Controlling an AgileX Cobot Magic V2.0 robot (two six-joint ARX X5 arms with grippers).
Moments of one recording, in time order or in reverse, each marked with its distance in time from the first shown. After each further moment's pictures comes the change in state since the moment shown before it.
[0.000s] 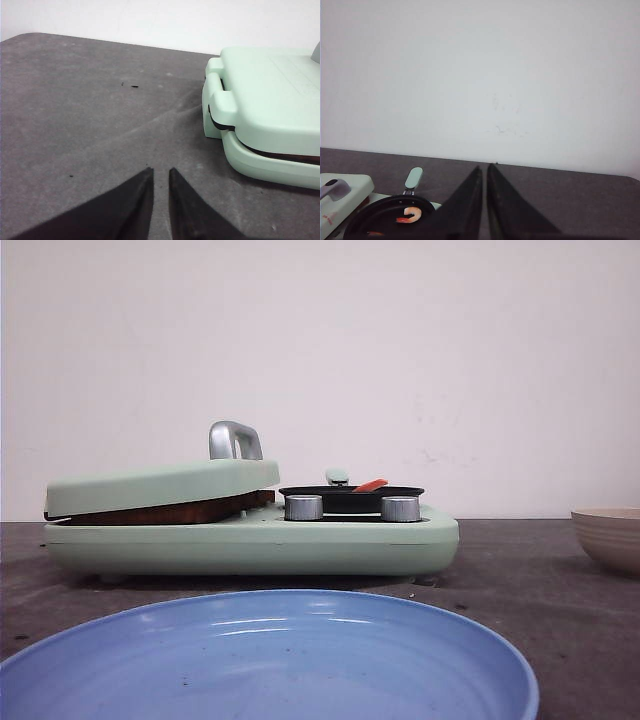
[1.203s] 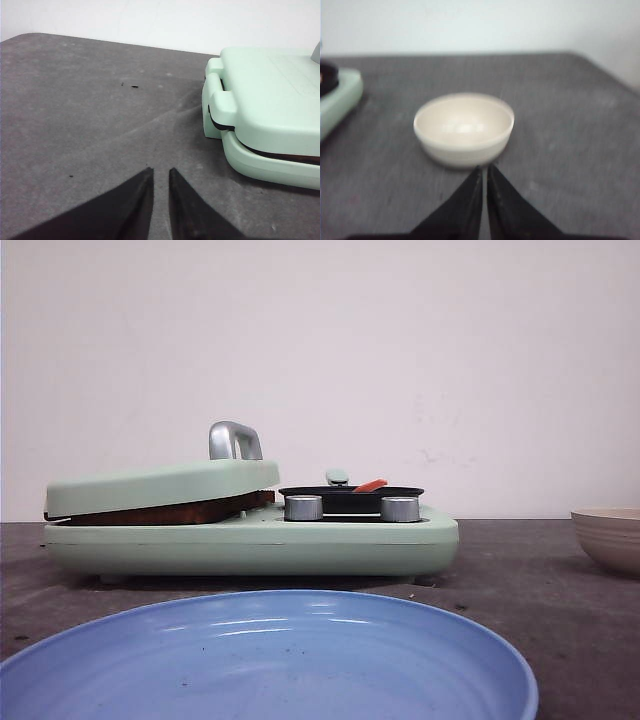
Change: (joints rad) left arm 0.000 0.000 0.000 0.000 0.000 0.000; right arm -0.386 -0.525 -0.743 -0.036 -0.164 0.033
